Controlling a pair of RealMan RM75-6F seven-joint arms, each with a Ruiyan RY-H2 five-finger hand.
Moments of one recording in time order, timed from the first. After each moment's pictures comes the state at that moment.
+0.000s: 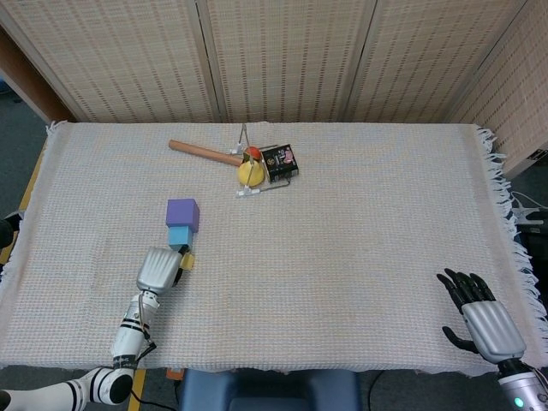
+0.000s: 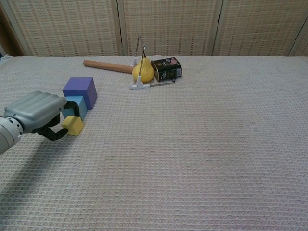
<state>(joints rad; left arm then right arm) -0.54 -1.71 -0.14 -1.29 1.20 1.14 0.63 0.08 -1.03 -0.08 -1.70 -1.58 1.33 -0.05</state>
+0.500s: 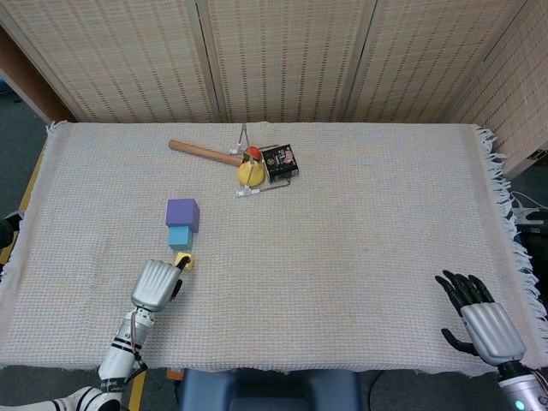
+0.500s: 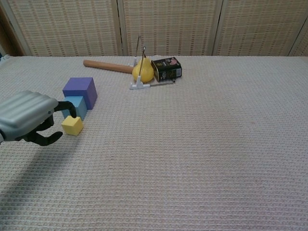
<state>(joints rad) -0.47 -1.65 -0.04 -1.42 1.34 1.26 0.62 0.08 -1.03 -0.09 -1.70 -1.60 1.34 -0.04</state>
